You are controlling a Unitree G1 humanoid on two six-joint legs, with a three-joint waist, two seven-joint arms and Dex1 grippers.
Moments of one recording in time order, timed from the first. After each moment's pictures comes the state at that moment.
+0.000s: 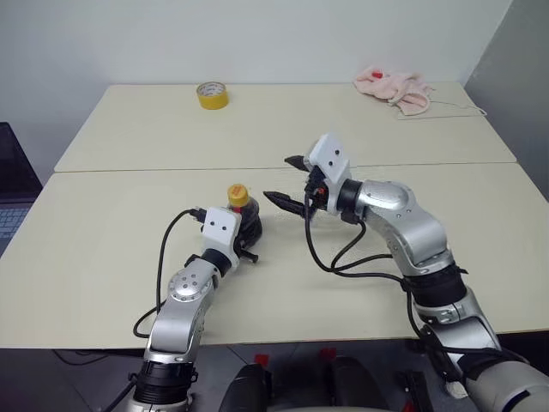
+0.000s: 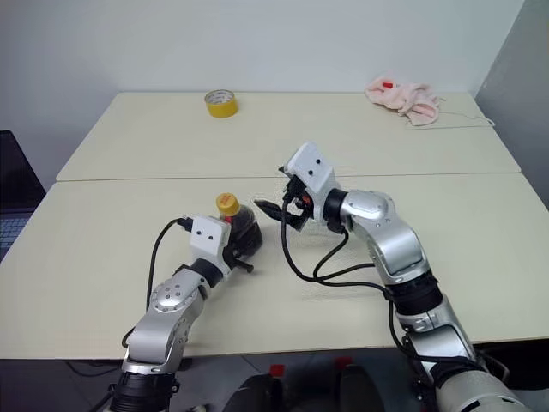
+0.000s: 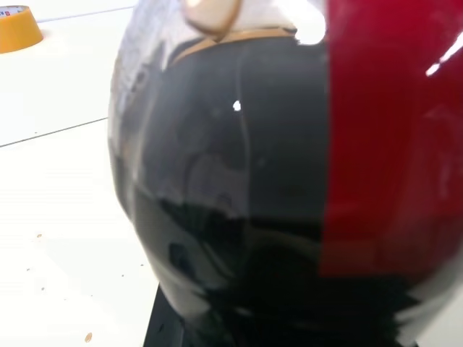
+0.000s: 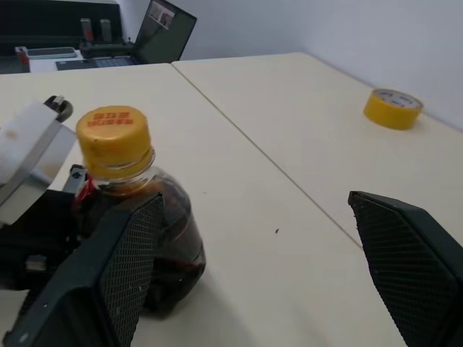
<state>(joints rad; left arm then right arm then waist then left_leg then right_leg) -0.13 0.23 -0.03 -0.24 -0.09 0.36 -0.31 -0.71 -0.27 0.24 -0.17 0.24 0.62 0.72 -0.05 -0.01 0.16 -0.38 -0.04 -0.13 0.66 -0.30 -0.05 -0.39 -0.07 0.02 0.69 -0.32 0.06</state>
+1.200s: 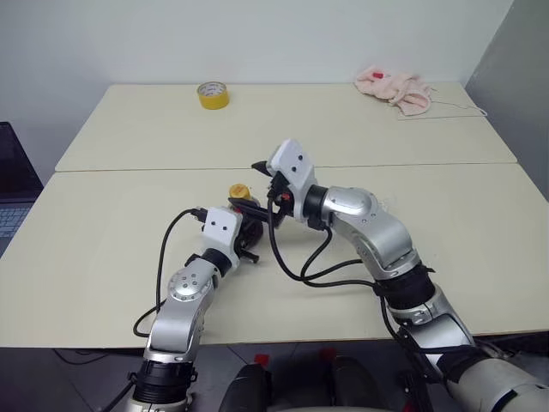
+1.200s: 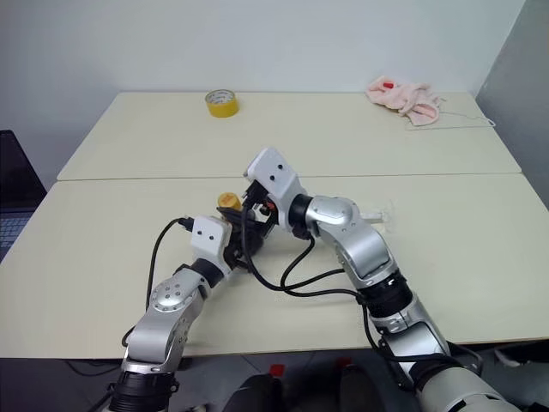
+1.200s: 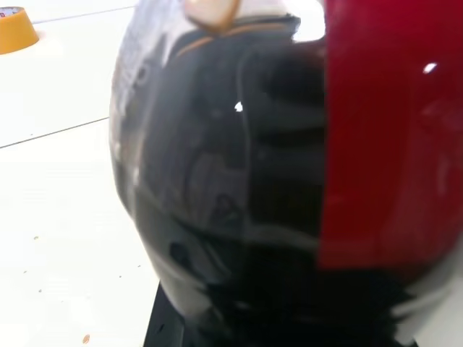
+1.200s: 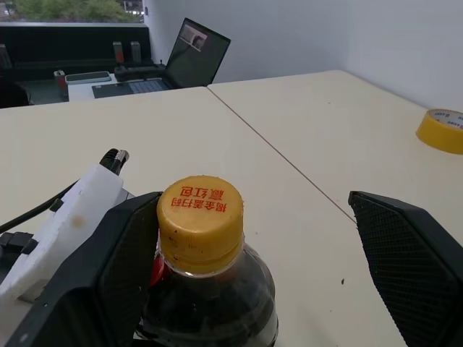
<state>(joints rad) -0.14 0.24 -0.04 -0.24 -0.09 0.37 -0.32 -0.76 -0.12 0.32 -0.07 0.19 0.58 0.59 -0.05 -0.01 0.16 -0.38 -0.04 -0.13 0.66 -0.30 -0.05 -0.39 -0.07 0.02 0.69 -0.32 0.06</state>
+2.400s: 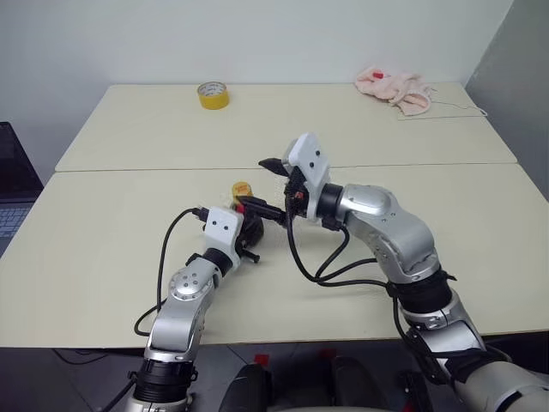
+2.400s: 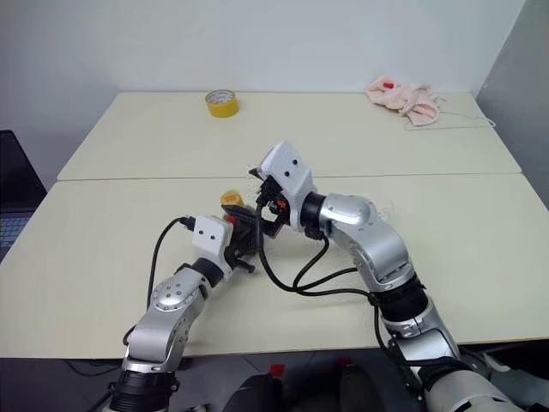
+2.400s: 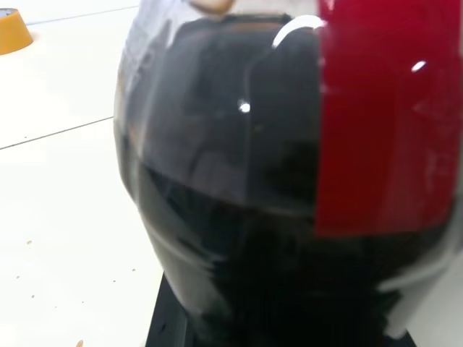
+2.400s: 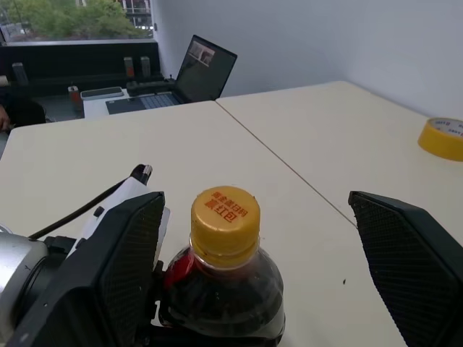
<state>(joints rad) -0.14 0.24 -0.04 -0.23 -0.10 0.36 -0.32 -0.73 -0.17 0.29 -0.19 0.26 0.66 0.61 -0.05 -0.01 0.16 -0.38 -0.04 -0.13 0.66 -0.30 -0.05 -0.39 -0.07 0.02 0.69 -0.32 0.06</state>
